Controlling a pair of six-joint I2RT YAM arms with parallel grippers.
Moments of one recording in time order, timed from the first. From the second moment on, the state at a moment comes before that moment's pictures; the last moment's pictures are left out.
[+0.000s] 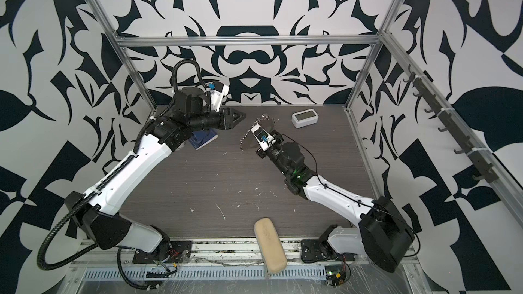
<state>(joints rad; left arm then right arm) -0.60 1.49 1.61 -0.54 0.39 -0.49 0.71 1.30 0.71 0.71 0.10 -0.43</state>
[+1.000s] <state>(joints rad) -0.61 1.70 1.88 -0.68 0.40 -0.67 0.79 1.56 0.75 1.21 0.41 -0.97</state>
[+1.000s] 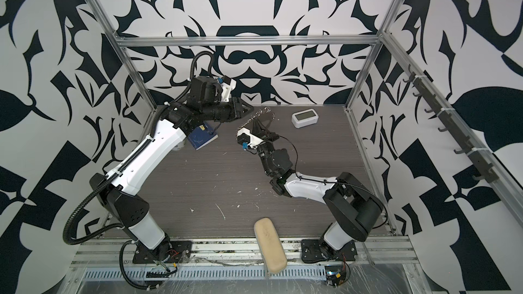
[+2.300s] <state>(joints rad) -0.62 1.72 1.88 -0.71 0.41 -0.70 0.80 1.57 0.77 1.21 0.41 -1.03</state>
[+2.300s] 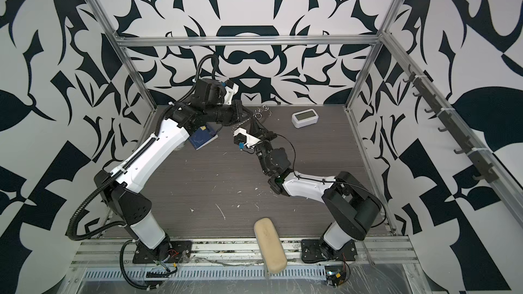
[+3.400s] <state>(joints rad) -0.57 1.82 2.30 -1.29 0.33 -0.05 0.86 1.24 0.64 1.07 0.30 -0.88</state>
